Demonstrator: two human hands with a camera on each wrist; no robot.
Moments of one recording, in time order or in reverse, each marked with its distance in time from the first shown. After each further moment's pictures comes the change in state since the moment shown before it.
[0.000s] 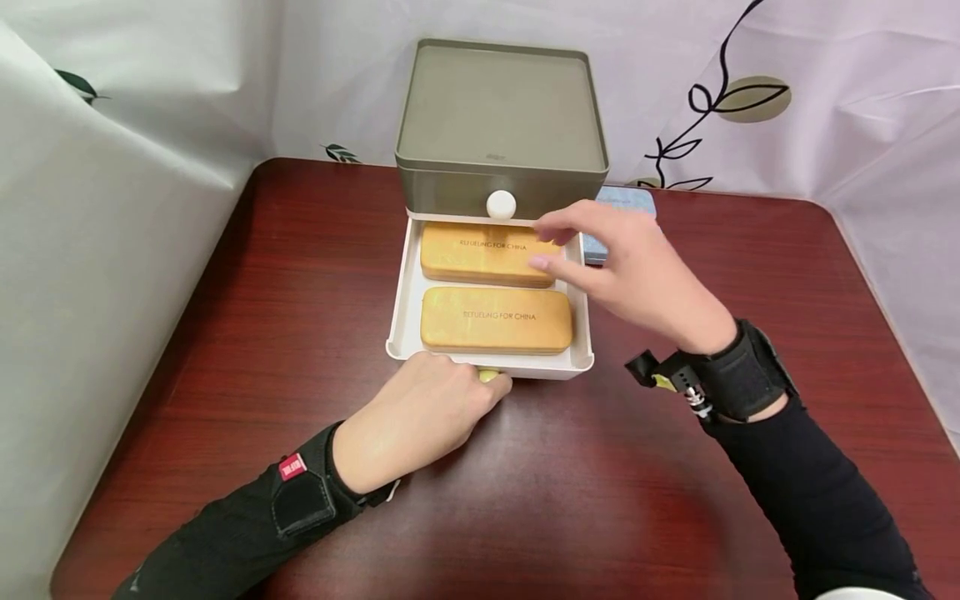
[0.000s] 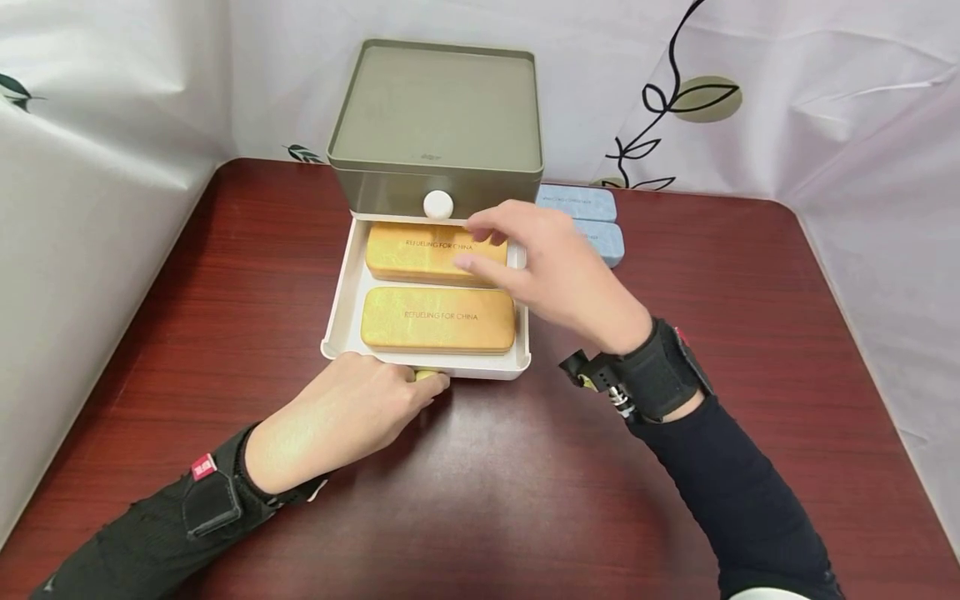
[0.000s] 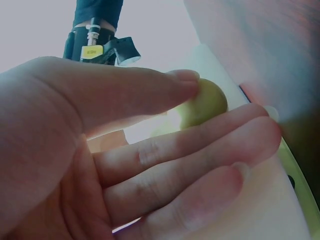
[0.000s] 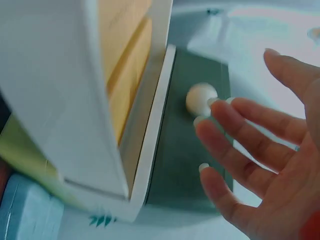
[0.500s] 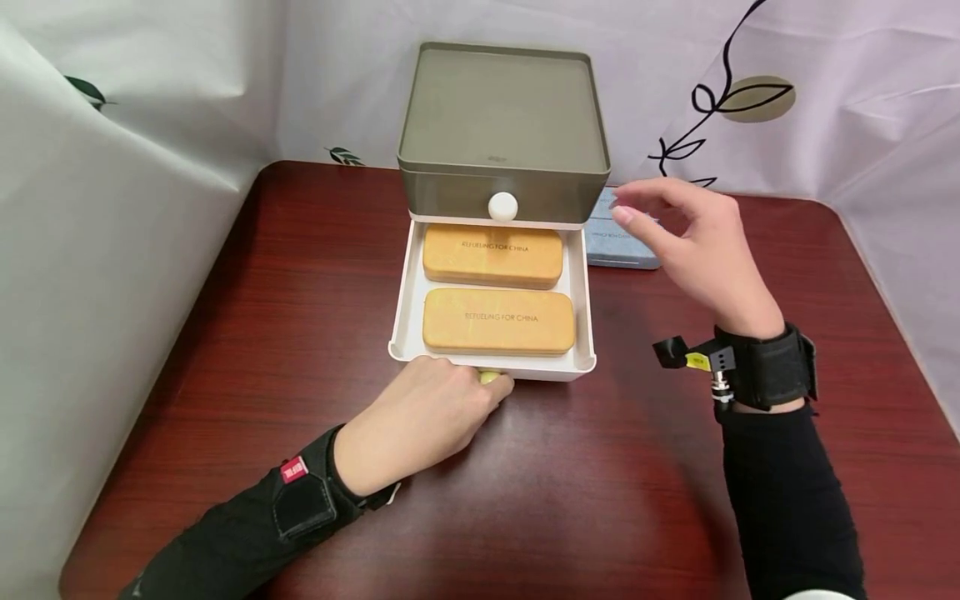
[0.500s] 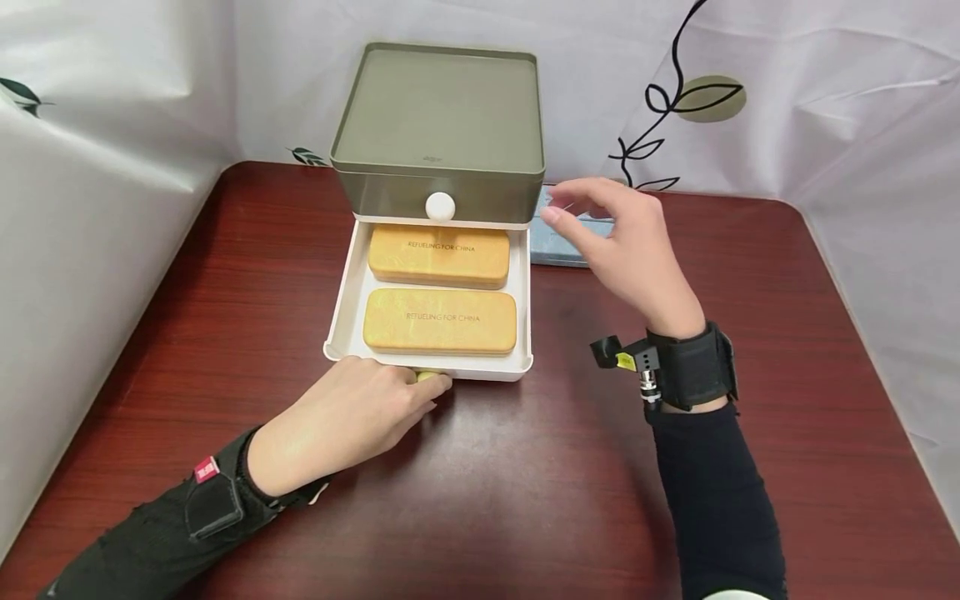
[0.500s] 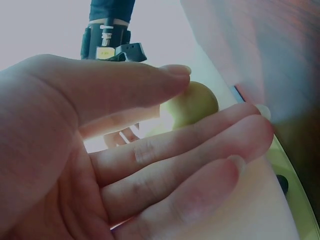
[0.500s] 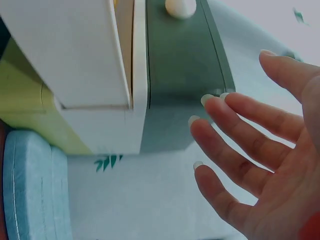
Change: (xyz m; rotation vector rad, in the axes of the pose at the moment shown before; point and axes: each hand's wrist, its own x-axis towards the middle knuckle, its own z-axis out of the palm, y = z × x) left_hand -0.004 0.002 0.000 -0.041 -0.004 -0.026; right_hand -0.017 0.045 -0.023 0.157 0.212 0.351
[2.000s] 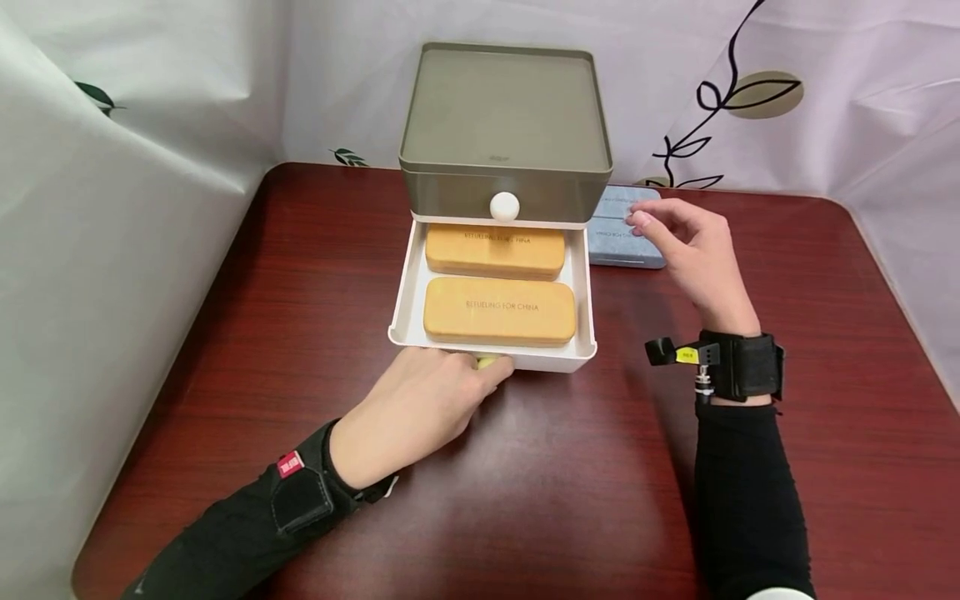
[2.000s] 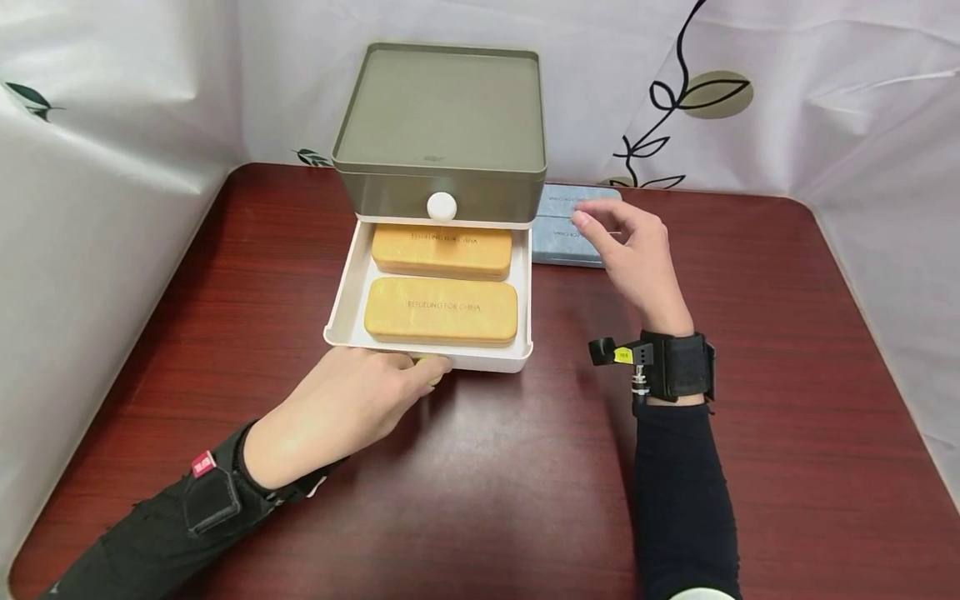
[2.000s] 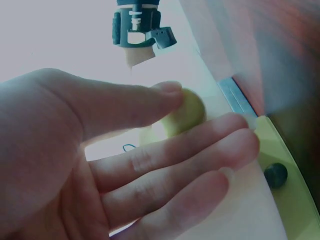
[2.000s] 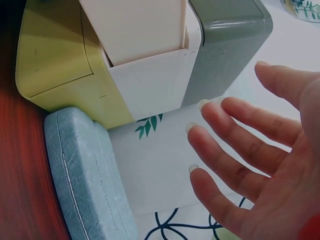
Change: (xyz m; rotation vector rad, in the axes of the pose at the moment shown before) left_hand 0.002 -0.007 -0.001 -0.013 0.084 -0.048; right_hand 0.003 0.064 0.017 0.262 0.054 0.136
